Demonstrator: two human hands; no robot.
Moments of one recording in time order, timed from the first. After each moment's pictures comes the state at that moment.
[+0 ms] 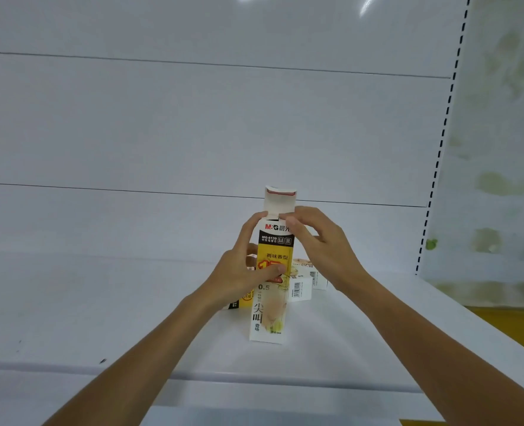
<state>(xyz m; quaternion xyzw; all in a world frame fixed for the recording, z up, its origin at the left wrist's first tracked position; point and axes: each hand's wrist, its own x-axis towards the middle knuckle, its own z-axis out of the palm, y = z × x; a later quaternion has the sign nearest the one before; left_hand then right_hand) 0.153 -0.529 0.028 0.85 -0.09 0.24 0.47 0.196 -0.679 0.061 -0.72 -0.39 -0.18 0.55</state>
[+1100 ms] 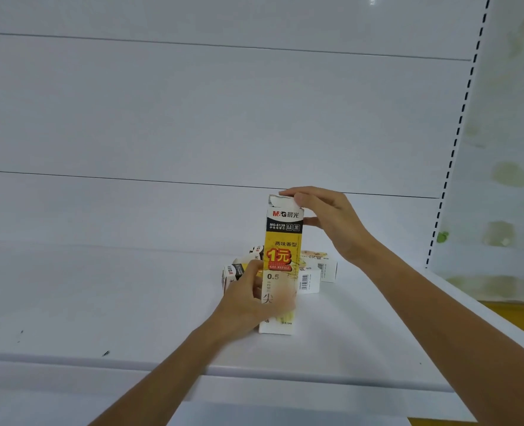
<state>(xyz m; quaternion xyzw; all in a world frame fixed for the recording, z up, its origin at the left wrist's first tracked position) 0.155 -0.526 -0.034 0.83 -0.04 0.15 0.54 0.212 -0.671 0.083 -0.68 -0.41 -0.06 0.61</state>
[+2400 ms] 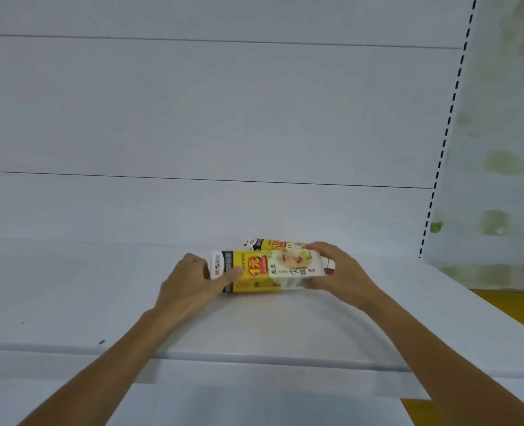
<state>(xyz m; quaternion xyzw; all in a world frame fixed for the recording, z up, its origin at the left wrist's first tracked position) 0.141 -0.480 -0.025 0.91 0.16 0.25 0.30 0.247 -0.721 -0.017 -0.82 -0.31 -0.04 0.48</state>
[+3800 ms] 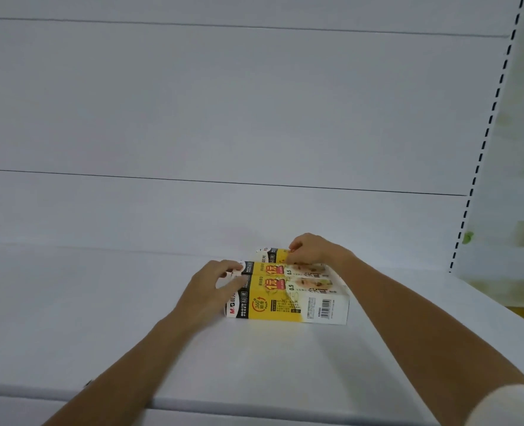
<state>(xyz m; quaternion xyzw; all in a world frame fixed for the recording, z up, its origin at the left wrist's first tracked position) 0.196 -0.451 -0.045 0.85 0.02 0.25 0.47 0.357 -0.621 0.014 -0.94 -0.26 0.06 0.22</state>
